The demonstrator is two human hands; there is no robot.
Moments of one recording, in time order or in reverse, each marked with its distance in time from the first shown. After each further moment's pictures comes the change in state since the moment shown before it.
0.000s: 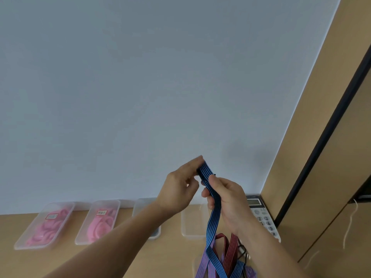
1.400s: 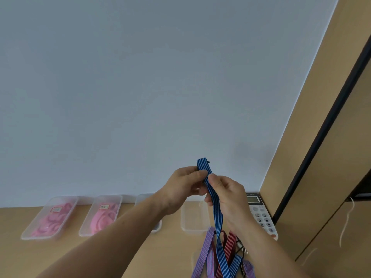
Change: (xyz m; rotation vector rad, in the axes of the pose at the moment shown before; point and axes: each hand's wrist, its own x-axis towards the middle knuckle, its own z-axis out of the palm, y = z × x) left_hand -0.001 0.028 -0.006 -0.731 -0.300 -0.577; right_hand -0.019 0.001 0.003 -0.146 0.072 -0.115
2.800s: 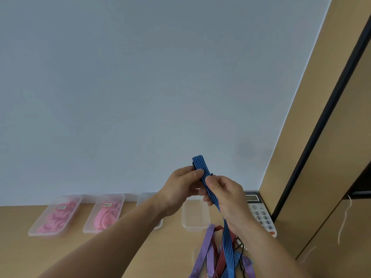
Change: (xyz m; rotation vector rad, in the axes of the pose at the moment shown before) left_hand -0.017 -0.002 0.007 -0.058 0.019 0.036; right_hand -0.016 -0.004 -0.004 -0.004 -0.059 0.016
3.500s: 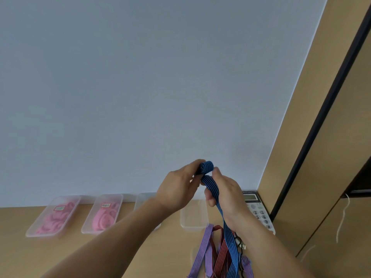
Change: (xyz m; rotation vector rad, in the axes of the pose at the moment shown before) left_hand -0.002 0.001 0.007 1.050 0.260 0.658; right_hand 0.003 -0.011 -0.001 -0.054 0.003 0.080
